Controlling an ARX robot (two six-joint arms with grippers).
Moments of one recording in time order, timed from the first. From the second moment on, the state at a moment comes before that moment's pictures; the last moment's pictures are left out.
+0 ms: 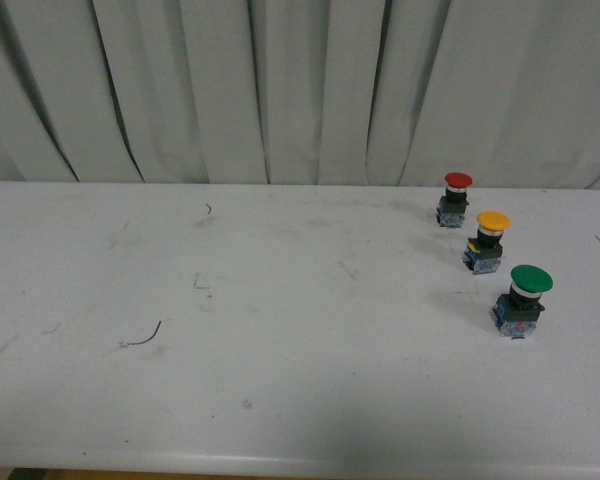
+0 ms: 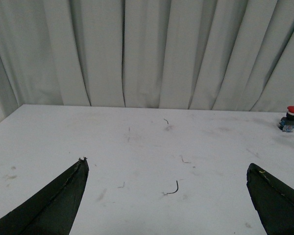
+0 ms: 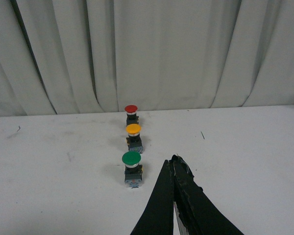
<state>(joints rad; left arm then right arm) 0.00 0.01 0.01 0.00 0.00 -0.01 0.00 0.18 0.04 0.14 0.00 0.01</state>
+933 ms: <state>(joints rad) 0.00 0.01 0.01 0.00 0.00 -0.01 0.00 0.00 0.01 0.00 0.00 0.00</state>
